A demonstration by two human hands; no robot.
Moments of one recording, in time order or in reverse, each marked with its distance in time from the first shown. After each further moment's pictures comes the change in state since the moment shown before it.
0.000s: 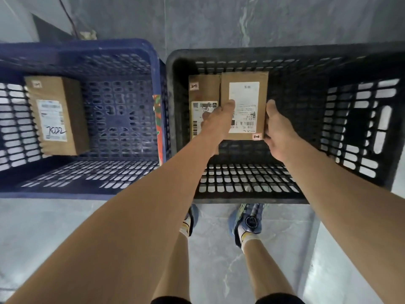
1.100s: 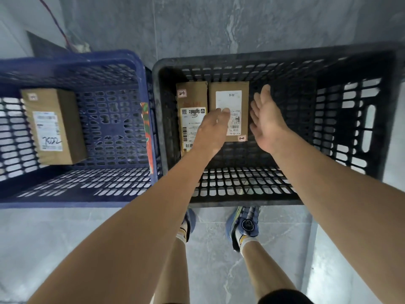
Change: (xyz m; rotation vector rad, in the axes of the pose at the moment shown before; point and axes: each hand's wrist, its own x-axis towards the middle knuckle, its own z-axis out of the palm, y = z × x) left_hand -0.046 0.003 0.006 0.092 -0.021 0.269; right_hand -0.024 -0.037 -0.003 0.090 -0.147 -0.125
